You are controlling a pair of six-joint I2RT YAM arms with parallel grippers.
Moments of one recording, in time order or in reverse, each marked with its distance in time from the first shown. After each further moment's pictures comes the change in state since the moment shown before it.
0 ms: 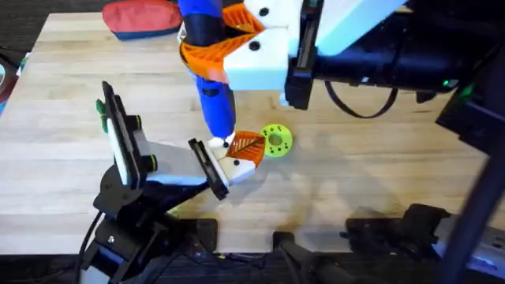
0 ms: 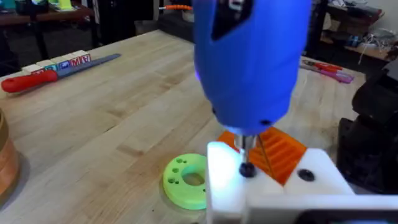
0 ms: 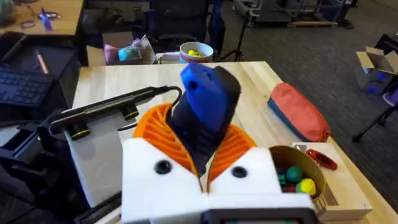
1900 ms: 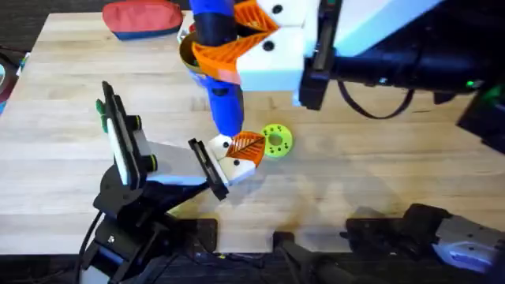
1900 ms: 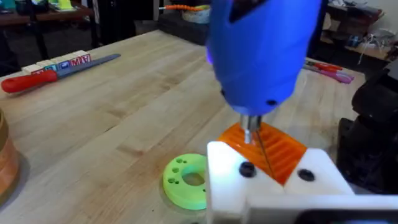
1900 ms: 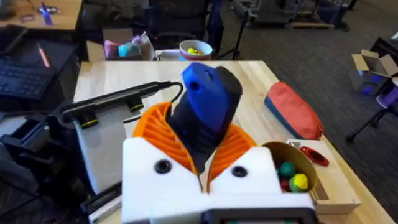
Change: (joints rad) left arm 0.000 0.000 0.000 0.000 0.000 0.000; right arm -0.018 -0.042 0.001 -0.041 -0.013 -0.036
